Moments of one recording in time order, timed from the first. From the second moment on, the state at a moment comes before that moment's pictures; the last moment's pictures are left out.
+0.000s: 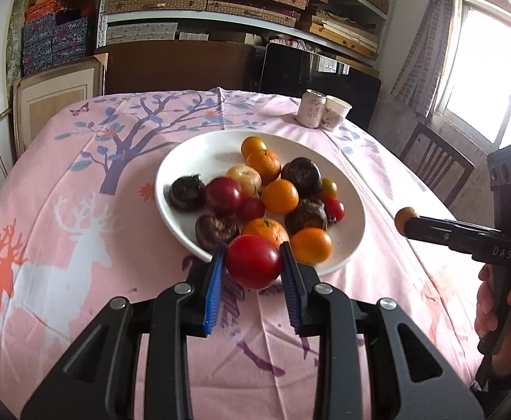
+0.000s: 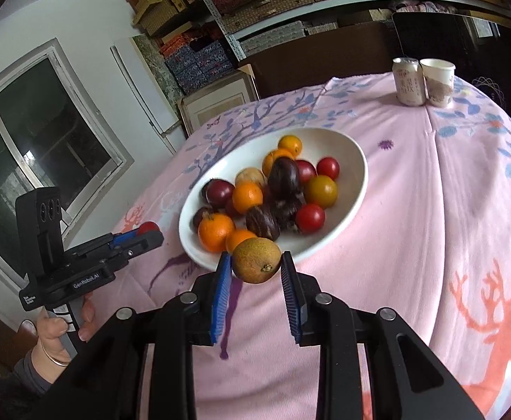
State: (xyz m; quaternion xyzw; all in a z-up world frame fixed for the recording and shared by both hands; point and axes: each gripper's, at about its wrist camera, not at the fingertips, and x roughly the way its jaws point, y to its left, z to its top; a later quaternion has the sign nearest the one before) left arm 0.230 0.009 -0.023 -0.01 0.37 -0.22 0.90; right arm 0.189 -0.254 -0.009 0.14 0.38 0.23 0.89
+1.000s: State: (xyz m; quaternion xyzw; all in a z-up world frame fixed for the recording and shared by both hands) left arm 0.166 0.013 -0.038 -0.02 0.43 -0.14 0.89; right arm 0.110 -0.234 -0.026 0.09 0.38 0.19 0.90
